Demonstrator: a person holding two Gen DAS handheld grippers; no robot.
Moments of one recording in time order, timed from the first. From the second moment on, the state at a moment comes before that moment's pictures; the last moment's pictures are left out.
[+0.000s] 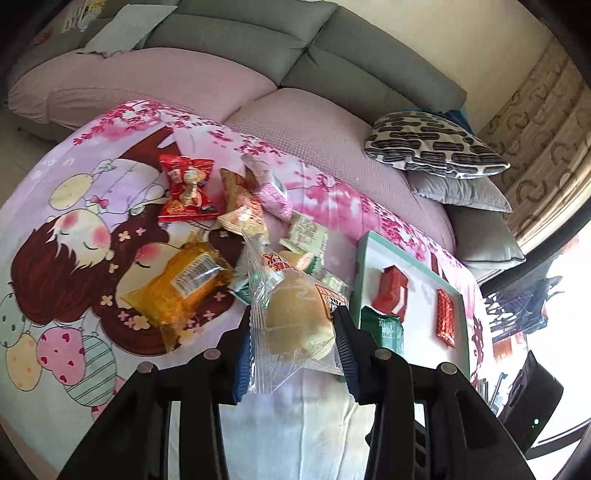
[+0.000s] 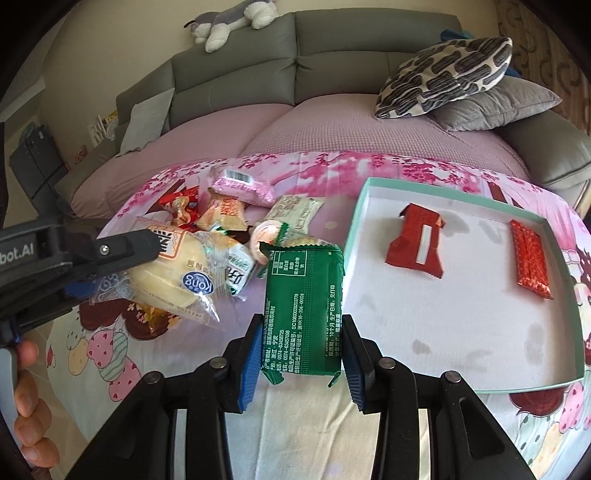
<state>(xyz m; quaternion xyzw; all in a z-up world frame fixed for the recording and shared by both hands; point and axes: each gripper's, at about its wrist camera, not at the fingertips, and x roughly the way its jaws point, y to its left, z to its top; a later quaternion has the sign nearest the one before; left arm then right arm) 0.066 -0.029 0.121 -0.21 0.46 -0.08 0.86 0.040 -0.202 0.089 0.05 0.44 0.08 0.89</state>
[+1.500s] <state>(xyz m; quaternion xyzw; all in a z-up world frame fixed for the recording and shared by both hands) 0.113 -0.190 0.058 -0.12 0.53 -0.25 0.80 0.050 -0.387 0.046 0.14 0.49 -0.14 0.85</state>
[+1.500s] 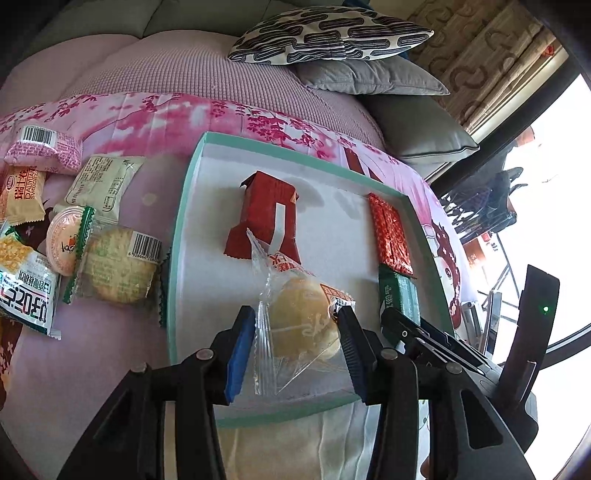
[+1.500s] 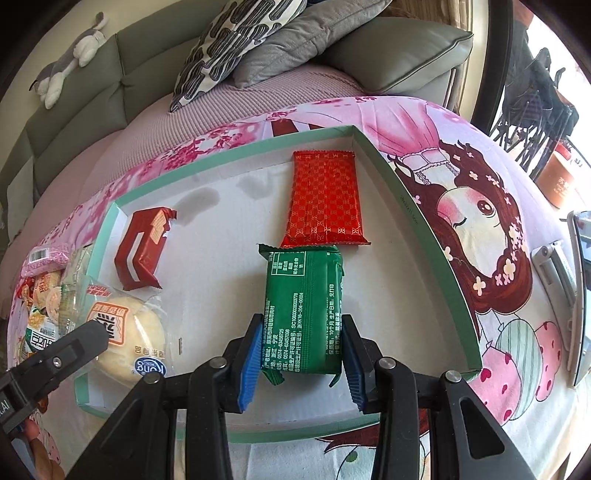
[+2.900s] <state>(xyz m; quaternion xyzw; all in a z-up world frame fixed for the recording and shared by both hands) 0.118 -0.104 0.086 -0.05 0.45 -0.01 0.89 0.050 -0.389 0.053 0.16 0.47 -0.14 0.86</state>
